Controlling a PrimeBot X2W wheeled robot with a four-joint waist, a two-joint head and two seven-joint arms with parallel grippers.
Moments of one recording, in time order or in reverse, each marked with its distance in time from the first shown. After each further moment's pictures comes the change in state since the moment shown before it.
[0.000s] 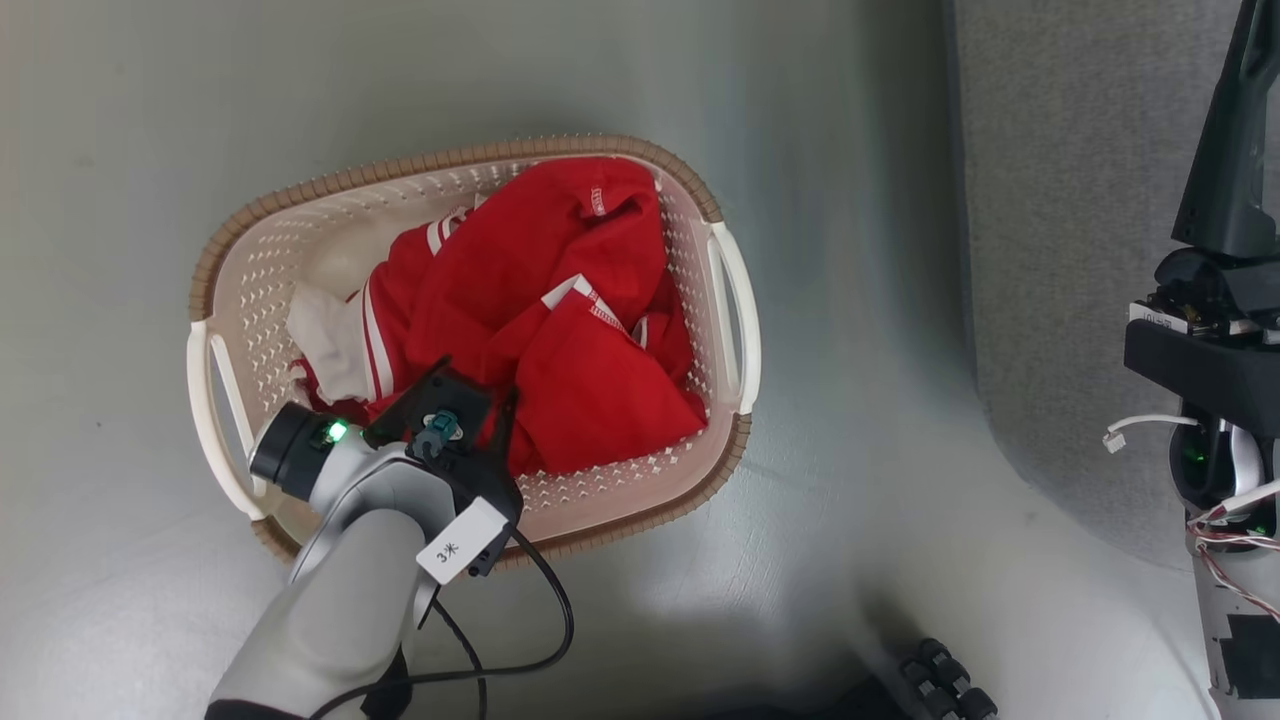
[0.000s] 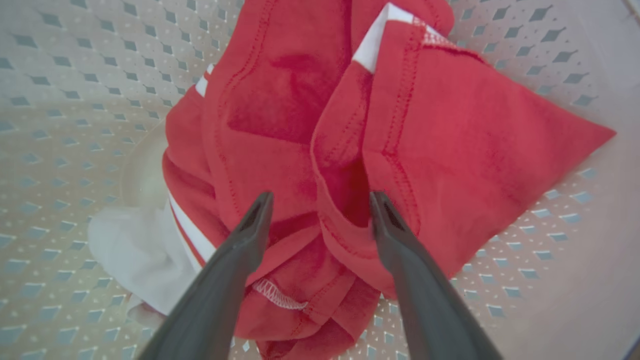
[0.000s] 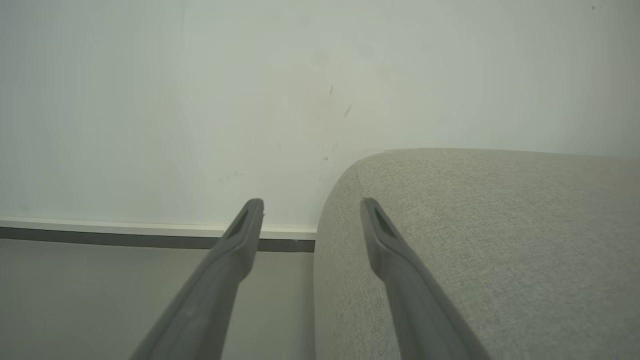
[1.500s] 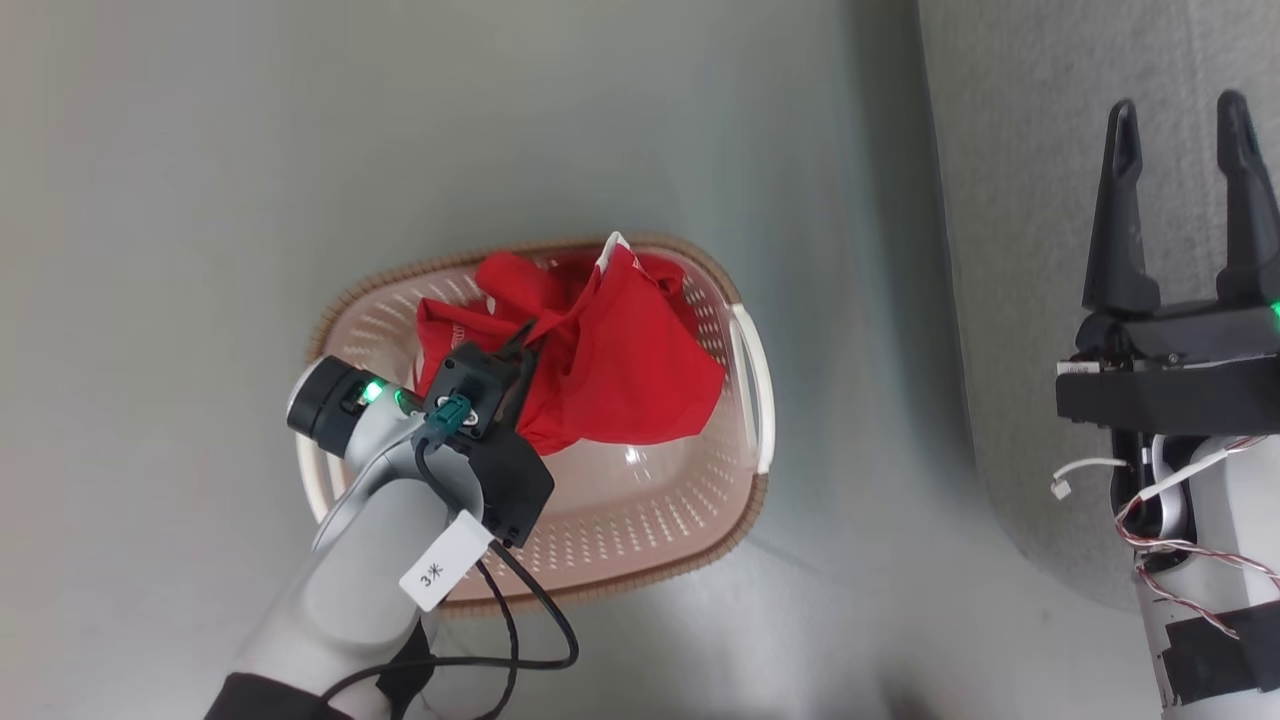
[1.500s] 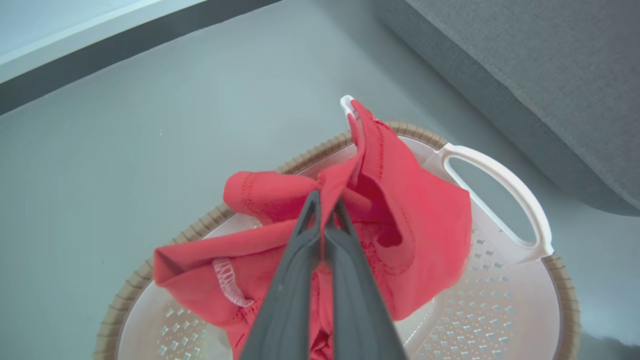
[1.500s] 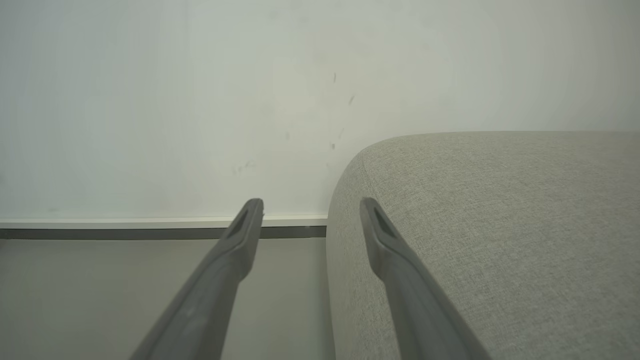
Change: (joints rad) left arm -0.050 -0.010 -0.065 -0.022 -0.090 -0.073 -0.161; right arm 0.031 0.049 -0.009 0.245 -0.016 0.058 0.000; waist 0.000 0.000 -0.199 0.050
